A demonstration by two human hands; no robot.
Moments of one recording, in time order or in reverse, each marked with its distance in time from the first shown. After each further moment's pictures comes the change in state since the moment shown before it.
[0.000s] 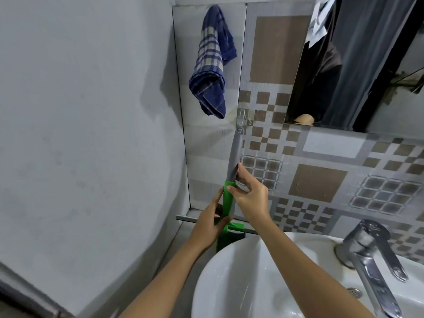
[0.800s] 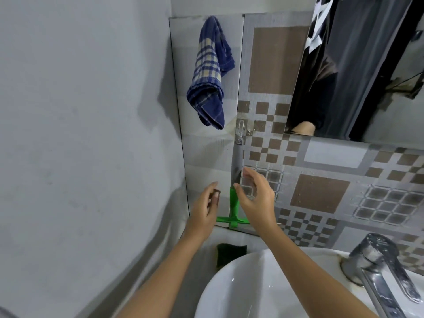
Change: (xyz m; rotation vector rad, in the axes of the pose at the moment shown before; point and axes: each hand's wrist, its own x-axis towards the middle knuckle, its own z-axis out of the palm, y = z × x) left_hand 0.036 0.013 -0.022 -0.046 0.238 0.092; right_hand 0.020 0.000 -0.009 -0.218 0.128 -0.237
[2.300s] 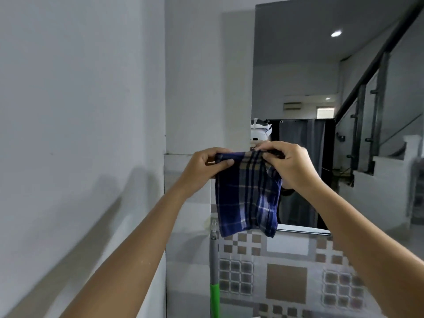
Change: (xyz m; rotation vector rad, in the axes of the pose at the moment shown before) left_hand 0.133 0.299 -0.093 -0.275 -0.267 0.500; right_hand 0.128 -0.224 -0.206 -0.168 0.155 -0.355
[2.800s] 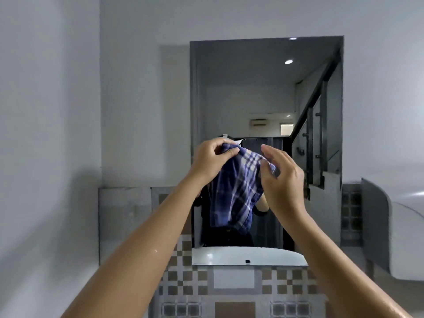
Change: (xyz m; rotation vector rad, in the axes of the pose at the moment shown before) left_hand 0.129 0.055 0.126 0.163 0.143 0.172; right_hand 0.014 0.038 -0.092 -0.085 0.461 -0.076
